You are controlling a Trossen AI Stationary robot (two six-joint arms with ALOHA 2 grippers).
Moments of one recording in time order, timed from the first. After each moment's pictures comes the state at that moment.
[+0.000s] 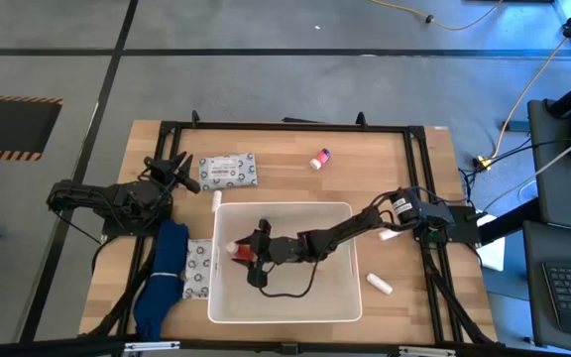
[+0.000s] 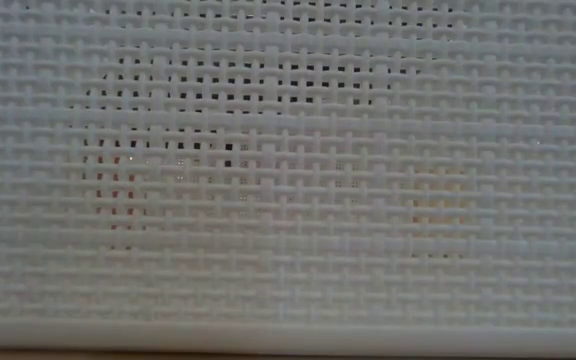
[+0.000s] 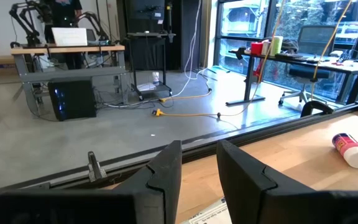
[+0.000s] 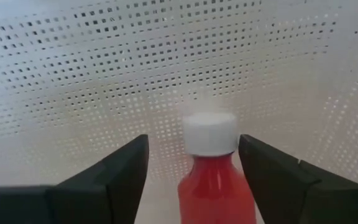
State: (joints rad) left arm -0.10 0.01 0.09 -0.24 -1.23 -0.20; right arm 0.28 2.30 1.45 0.57 0.32 0.25
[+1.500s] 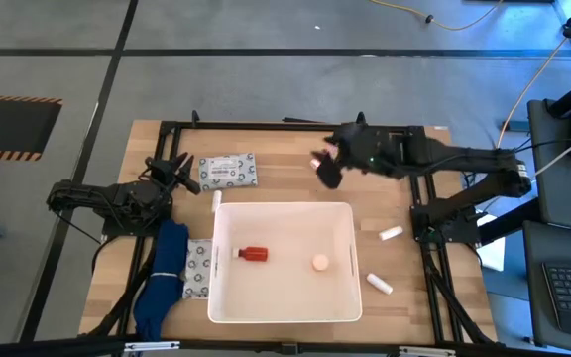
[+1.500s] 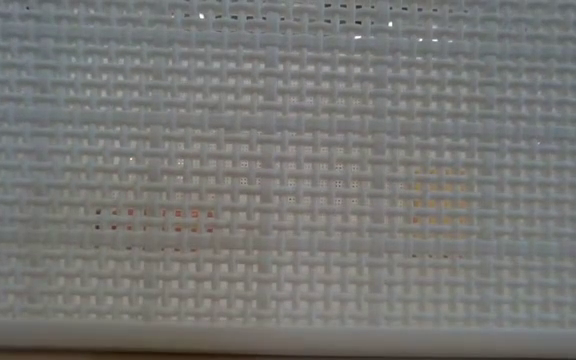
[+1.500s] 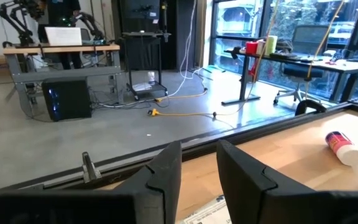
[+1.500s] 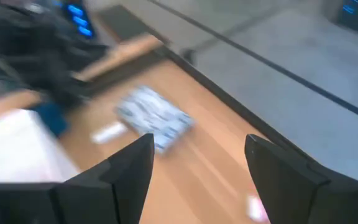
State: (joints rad) left arm -0.10 0.01 0.09 -0.24 -1.20 -0.20; right arm -0.03 1.37 1.45 -0.64 0.48 0.39
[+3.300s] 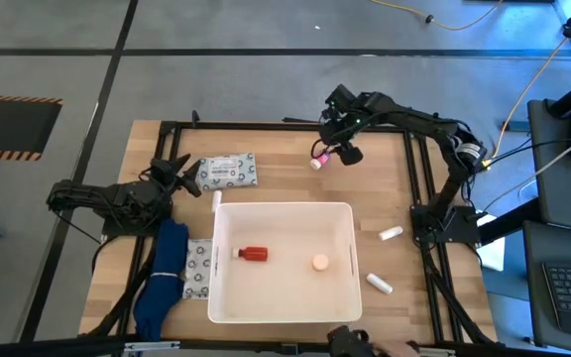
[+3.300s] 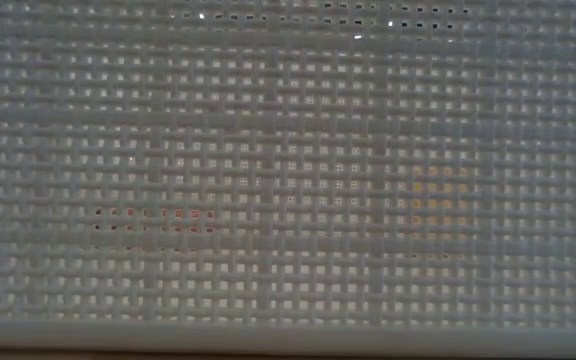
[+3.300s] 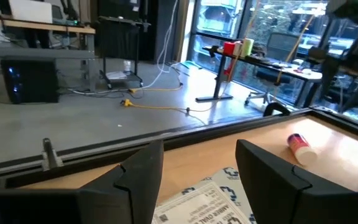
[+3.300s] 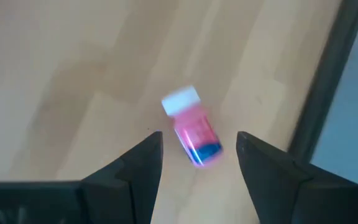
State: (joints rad) left arm -0.10 0.01 0.09 -0.24 -1.11 -0.31; right arm -0.66 1.77 1.45 -0.89 -0.27 -1.03
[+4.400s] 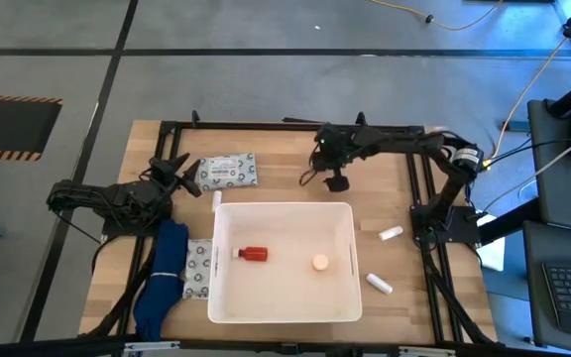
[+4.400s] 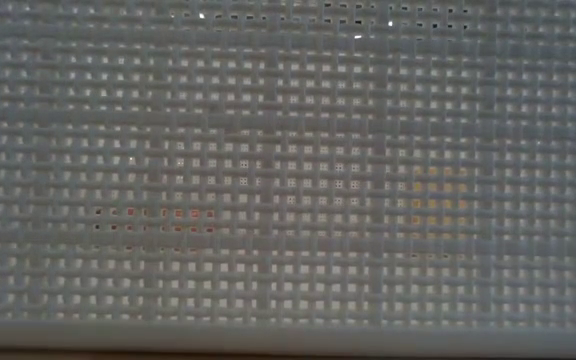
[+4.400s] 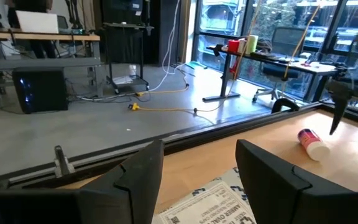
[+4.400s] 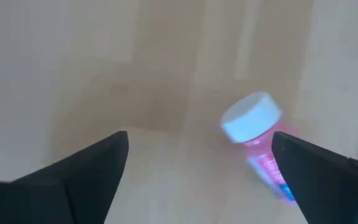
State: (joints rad) left arm -0.10 0.01 0.09 -0.24 -1.13 -0.25; right arm -0.48 1.76 1.15 -0.56 -0.09 -0.66
